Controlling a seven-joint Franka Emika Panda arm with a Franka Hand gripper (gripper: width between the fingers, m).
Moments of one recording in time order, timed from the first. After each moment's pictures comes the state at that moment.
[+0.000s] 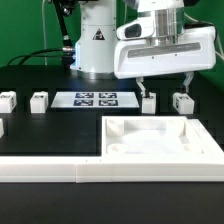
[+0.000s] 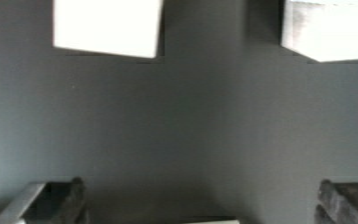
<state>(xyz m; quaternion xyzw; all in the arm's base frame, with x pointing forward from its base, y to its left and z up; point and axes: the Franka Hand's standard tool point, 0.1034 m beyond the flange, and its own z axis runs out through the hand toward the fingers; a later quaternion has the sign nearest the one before) 0.422 0.138 0.051 -1.00 0.03 -0.04 0.06</state>
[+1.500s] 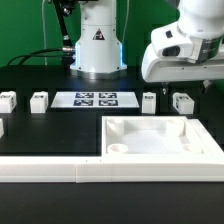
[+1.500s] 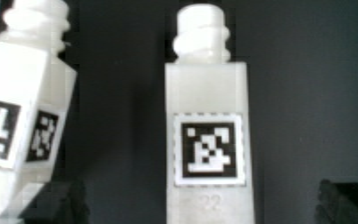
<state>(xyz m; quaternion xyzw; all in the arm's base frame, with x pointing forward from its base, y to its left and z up) 0.386 0.175 0.042 -0.96 -0.01 0.27 0.02</state>
